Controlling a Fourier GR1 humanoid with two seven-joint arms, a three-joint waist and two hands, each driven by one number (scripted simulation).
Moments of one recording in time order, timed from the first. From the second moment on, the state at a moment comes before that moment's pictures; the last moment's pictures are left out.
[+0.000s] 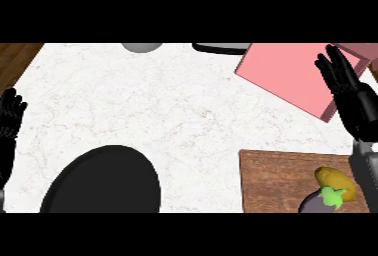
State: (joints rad) left arm 0.01 0.56 0.00 -1.59 0.21 0.24 -0.15; right arm -0.33 -0.42 -0.02 -1.43 -0.19 0.11 -0.20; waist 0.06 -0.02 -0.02
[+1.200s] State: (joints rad) left arm -0.18 0.51 -0.24 -1.58 0.13 0.04 -0.10; right arm -0.25 -1.03 -0.11 -1.44 0.06 0.48 -0.77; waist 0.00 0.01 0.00
